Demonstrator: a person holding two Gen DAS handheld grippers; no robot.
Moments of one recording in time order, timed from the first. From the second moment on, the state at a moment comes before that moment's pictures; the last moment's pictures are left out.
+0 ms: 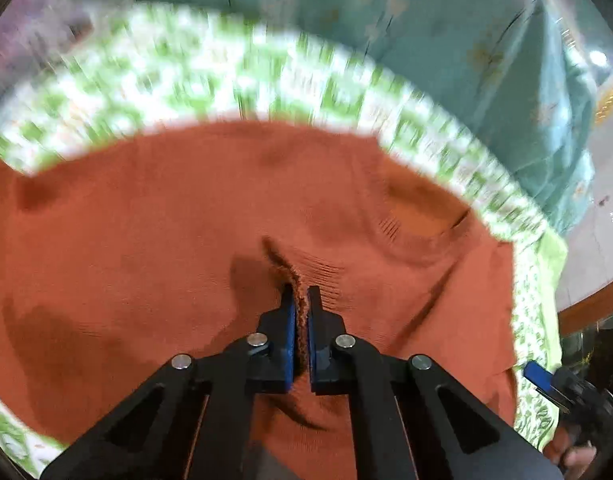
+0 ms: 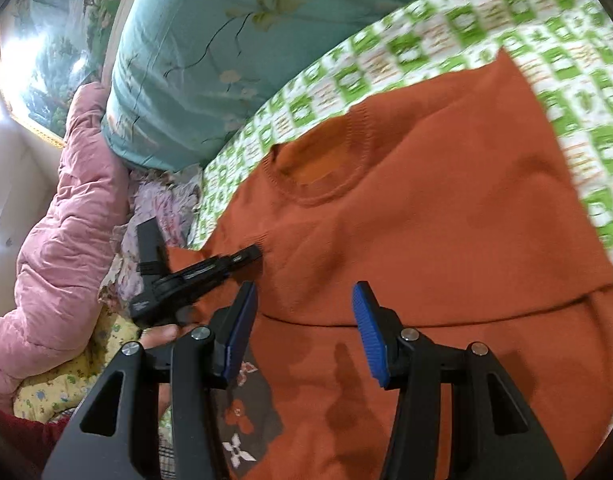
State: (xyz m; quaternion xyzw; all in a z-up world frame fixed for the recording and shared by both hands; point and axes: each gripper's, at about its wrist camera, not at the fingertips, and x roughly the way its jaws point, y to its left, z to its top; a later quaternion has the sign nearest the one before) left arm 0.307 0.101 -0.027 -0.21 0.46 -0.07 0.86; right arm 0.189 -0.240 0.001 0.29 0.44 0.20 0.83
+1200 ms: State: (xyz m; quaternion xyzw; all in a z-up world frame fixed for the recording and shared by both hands) left arm 0.276 0.125 -0.049 -0.20 0.48 -0.04 0.86; right arm 0.232 -0.328 -0.032 0.19 0.46 -0.01 0.87
